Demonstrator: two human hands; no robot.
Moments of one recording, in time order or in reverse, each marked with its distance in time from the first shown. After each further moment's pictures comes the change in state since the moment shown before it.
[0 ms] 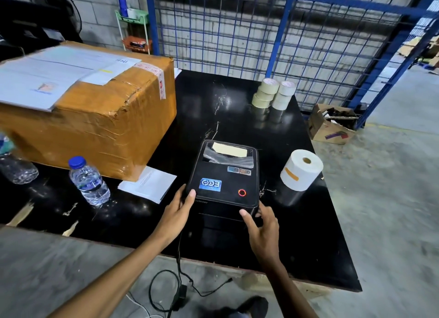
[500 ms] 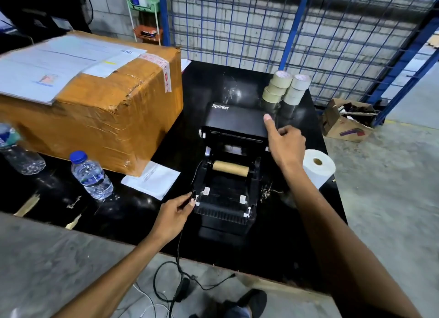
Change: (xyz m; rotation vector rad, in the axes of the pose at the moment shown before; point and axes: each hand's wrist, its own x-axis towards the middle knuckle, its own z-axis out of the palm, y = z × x) left_hand 0.013 -0.015 -0.004 0.187 0.090 -0.020; right_hand 0.166 -0.112 -0.044 0.003 0.112 0.155
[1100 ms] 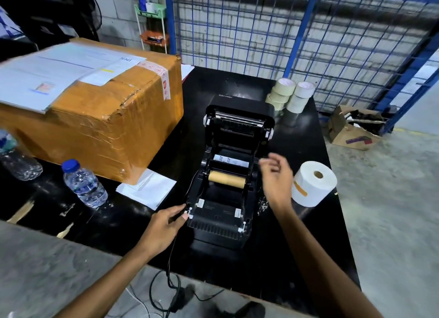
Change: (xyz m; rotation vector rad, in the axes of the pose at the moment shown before) left_hand 0.004 0.002 -0.002 0.027 -0.042 -0.025; right_hand -0.004 0.073 0.030 0.338 -0.132 -0.031
